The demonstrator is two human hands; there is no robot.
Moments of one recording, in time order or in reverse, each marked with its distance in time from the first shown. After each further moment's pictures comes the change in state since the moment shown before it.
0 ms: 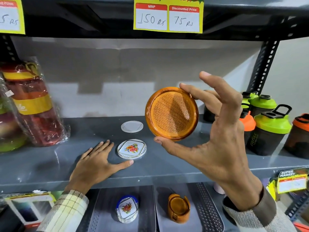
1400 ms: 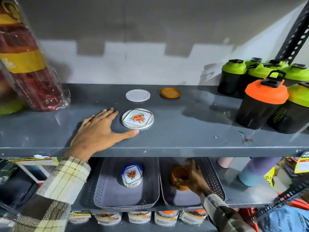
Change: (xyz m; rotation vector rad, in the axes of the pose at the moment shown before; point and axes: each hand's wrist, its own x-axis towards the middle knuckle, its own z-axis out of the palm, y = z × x) left_hand 0.002 0.001 -0.003 0.030 -0.023 0.022; right_hand -0.291 0.172 0.136 -0.046 -0.814 1.178
